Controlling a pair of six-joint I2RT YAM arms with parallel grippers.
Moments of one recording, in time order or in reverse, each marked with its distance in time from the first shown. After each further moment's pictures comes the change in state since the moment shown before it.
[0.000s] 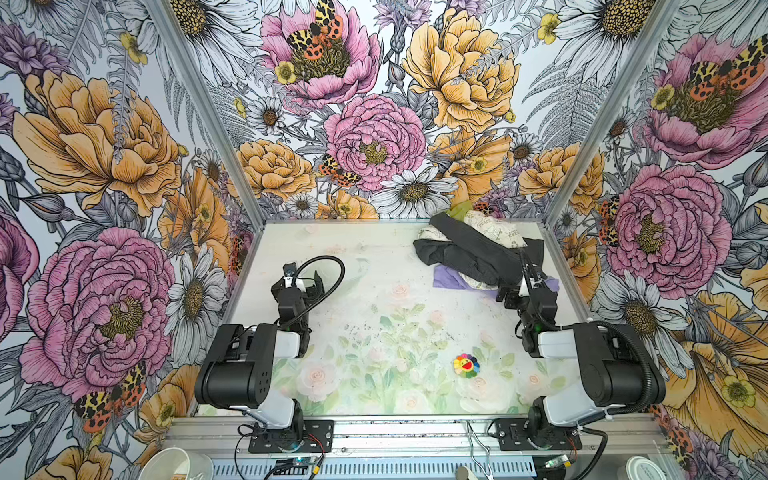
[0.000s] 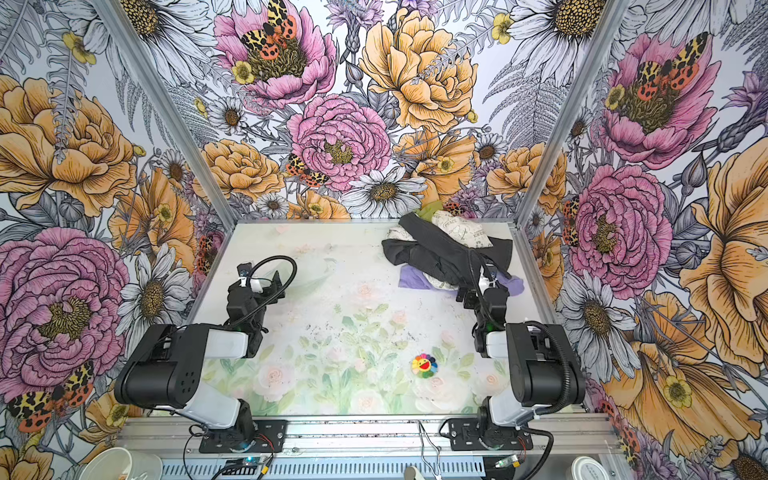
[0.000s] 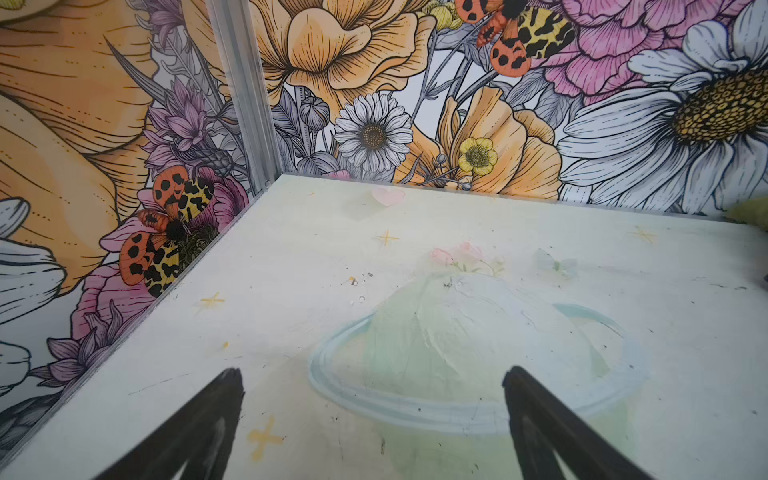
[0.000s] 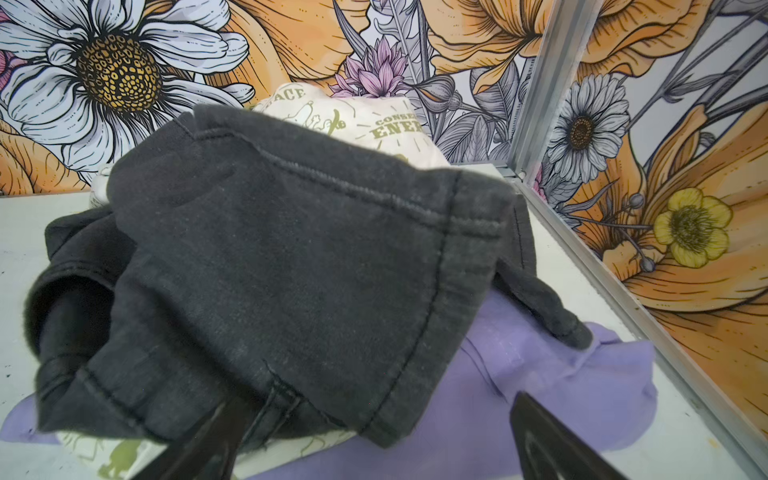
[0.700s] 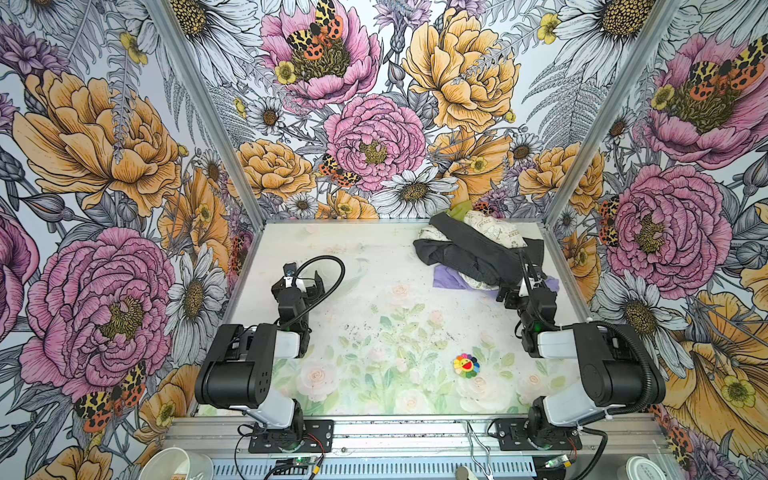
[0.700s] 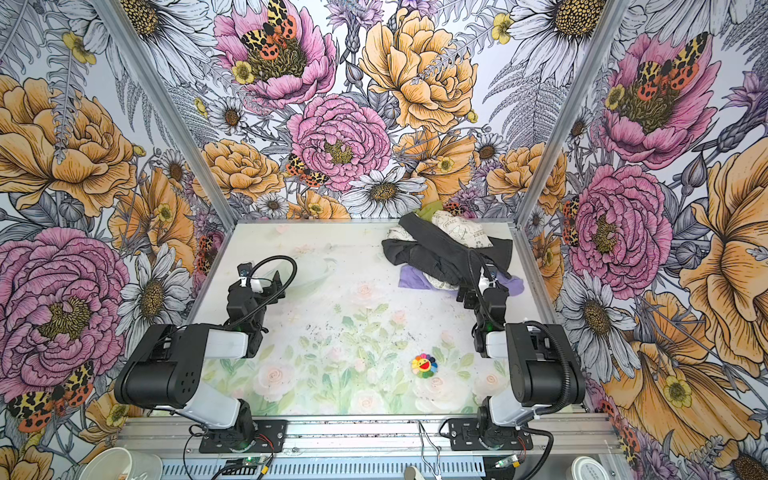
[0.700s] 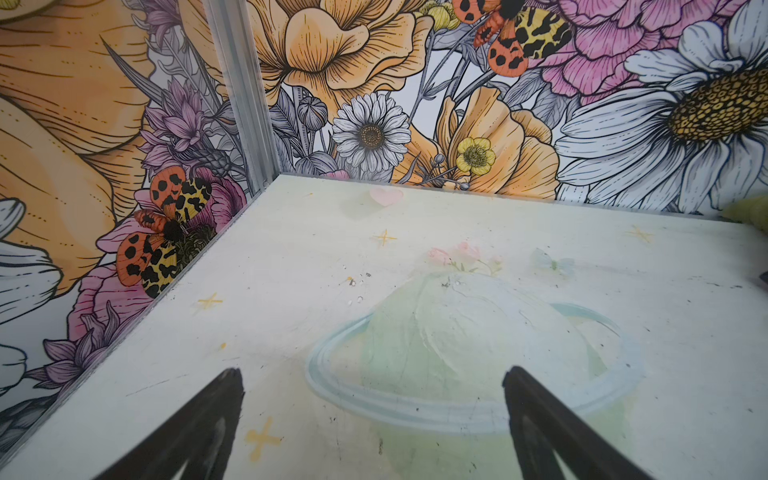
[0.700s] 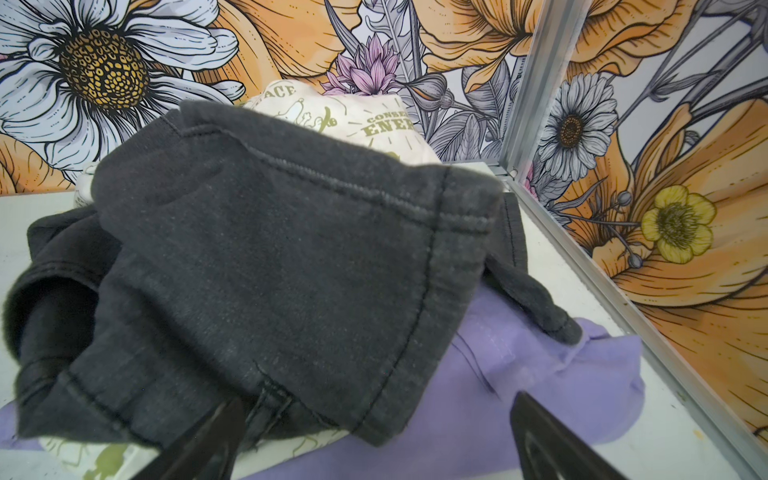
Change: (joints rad) left arm 0.000 0.000 0.000 0.000 0.001 0.000; right arm 0.014 0.000 0.004 -0.010 0.038 -0.003
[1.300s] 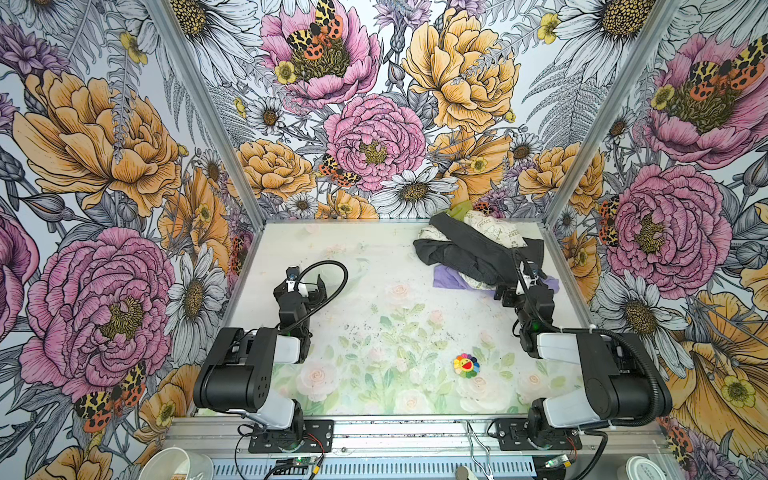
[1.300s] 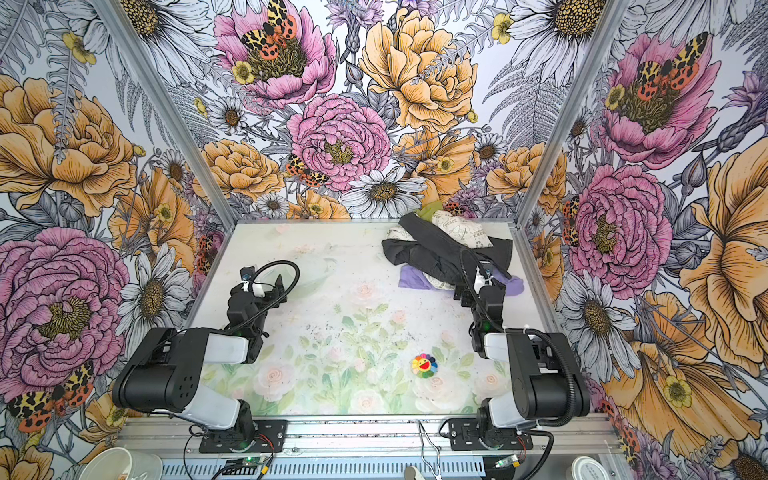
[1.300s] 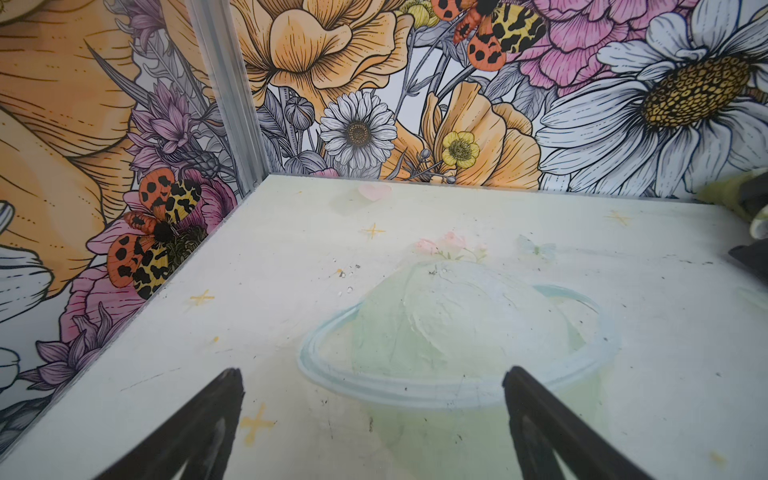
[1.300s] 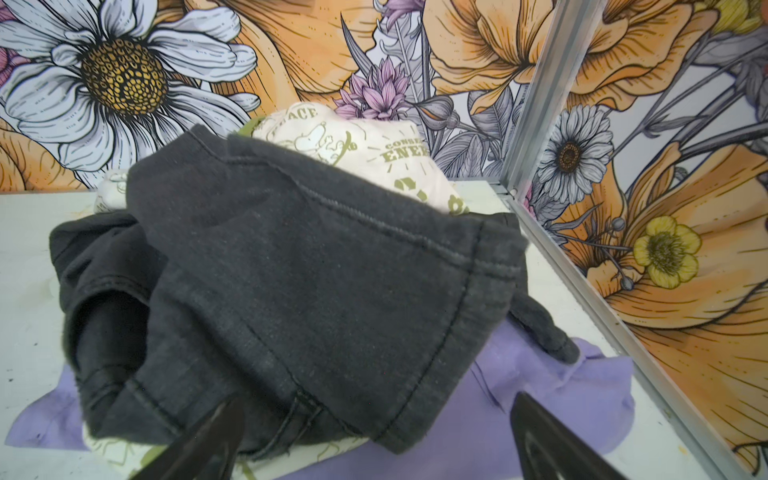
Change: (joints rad) left arm -0.025 -0.046 -0.065 0.036 0.017 0.027; right arm 0.045 -0.112 0.008 -0.083 0.049 -0.027
